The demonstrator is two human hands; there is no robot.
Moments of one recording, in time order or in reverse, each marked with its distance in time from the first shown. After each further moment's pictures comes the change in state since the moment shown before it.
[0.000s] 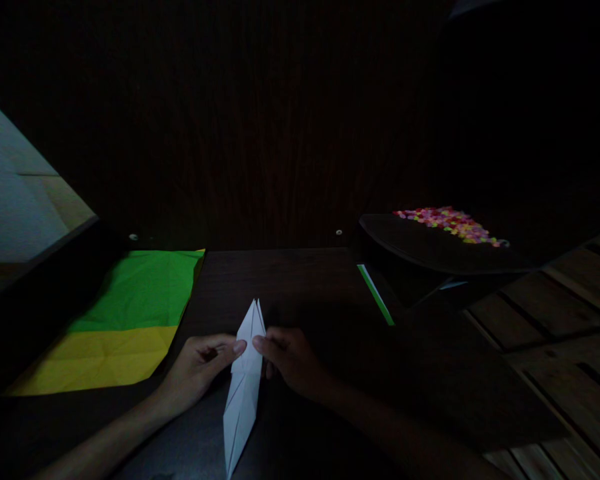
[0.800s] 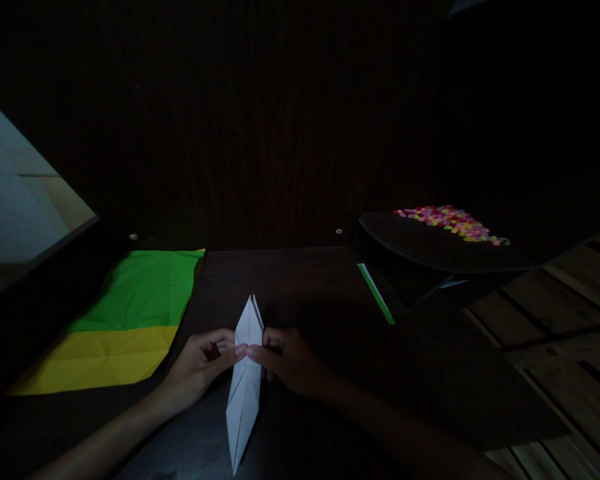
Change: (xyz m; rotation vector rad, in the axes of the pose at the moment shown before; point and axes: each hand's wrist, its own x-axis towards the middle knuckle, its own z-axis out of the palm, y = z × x) left_hand 0.001 -0.007 -0.002 -0.046 -0.017 0.021; right_hand 0.000 0.004 0.001 -0.016 -0.052 0.022
